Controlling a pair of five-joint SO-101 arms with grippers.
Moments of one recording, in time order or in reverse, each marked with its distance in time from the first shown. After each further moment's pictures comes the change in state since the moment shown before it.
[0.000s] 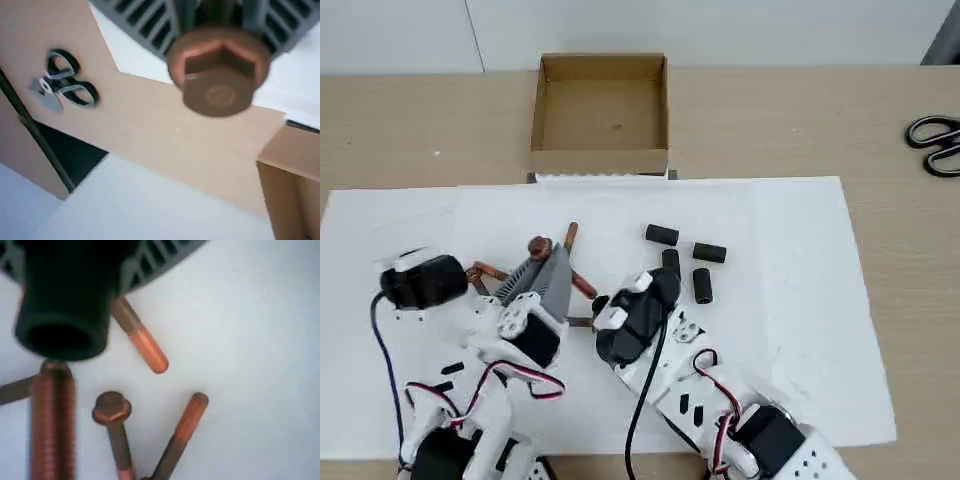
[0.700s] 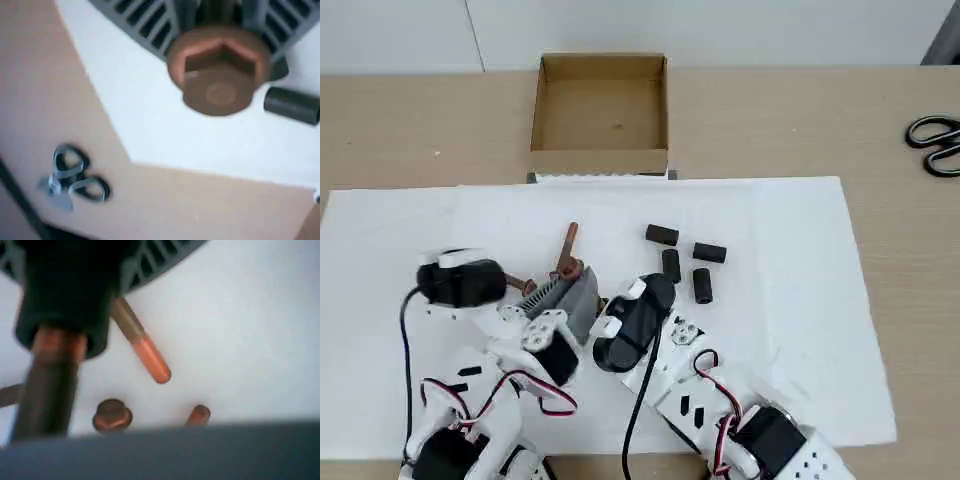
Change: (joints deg) left arm 7.8 -0.1 0.0 6.2 -4.1; right arm -0.1 -0.2 0.0 0.4 4.0
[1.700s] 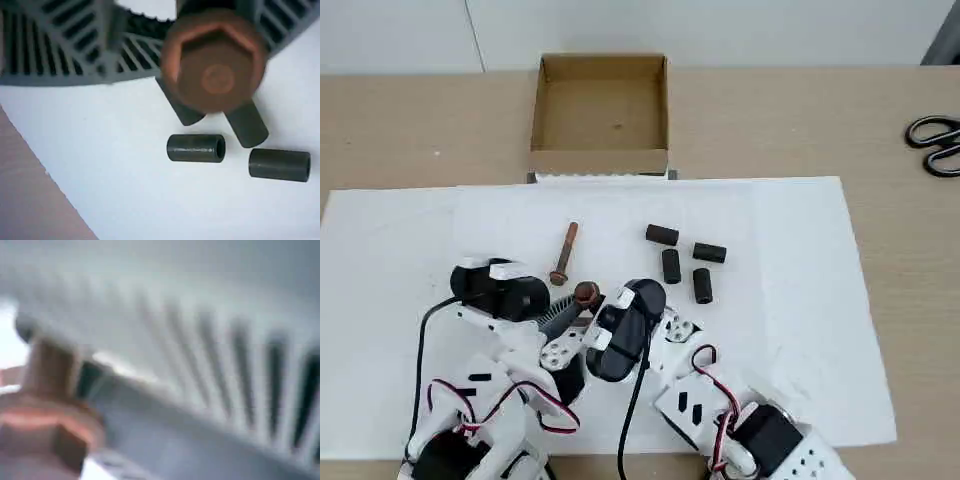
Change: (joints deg) left arm 5.5 -0.6 0.8 7.4 -10.1; right arm 0.2 0.1 0.8 -4.7 5.6
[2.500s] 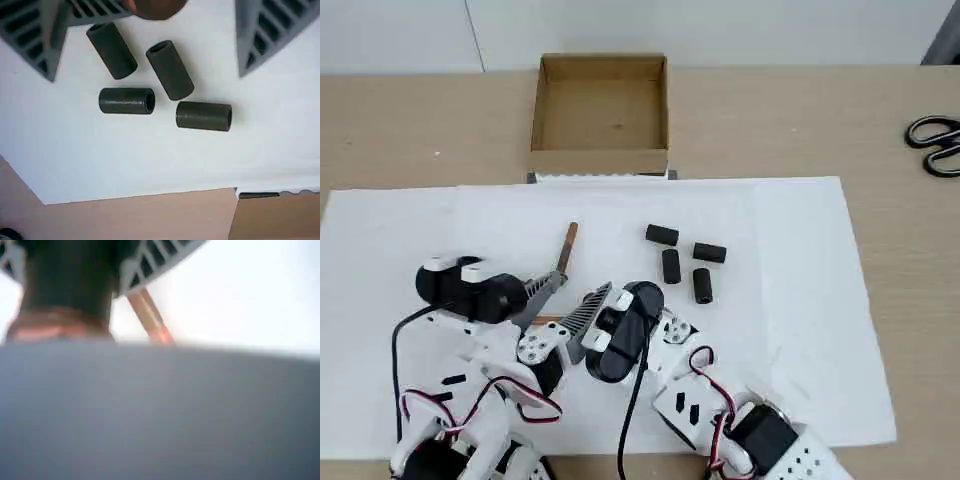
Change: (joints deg) left arm -10.1 0.4 -5.5 0.9 -7.6; right arm -0.1 -0.1 3.1 -1.6 0.0
